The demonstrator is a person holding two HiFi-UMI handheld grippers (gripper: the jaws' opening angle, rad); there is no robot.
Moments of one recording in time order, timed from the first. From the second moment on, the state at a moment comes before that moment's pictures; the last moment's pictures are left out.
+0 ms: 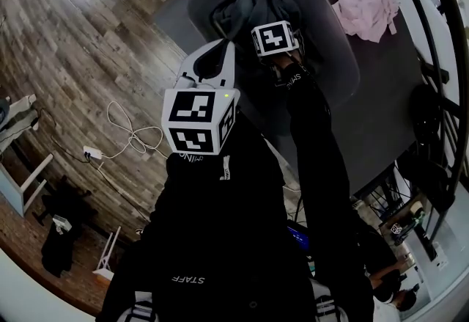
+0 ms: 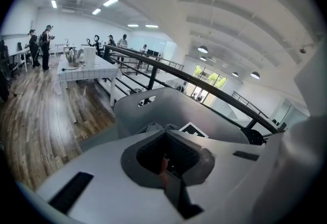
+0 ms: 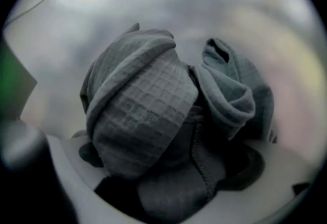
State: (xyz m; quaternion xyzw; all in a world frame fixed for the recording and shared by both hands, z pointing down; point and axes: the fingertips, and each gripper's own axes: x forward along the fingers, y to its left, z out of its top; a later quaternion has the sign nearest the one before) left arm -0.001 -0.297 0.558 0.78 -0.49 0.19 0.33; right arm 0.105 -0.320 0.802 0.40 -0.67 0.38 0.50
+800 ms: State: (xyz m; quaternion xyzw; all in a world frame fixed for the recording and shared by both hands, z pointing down) left arm -0.026 -0.274 0.547 0.78 -0.51 0.17 0.33; right arm 0.099 -0.315 0.786 0.40 -0.68 0.33 0.51
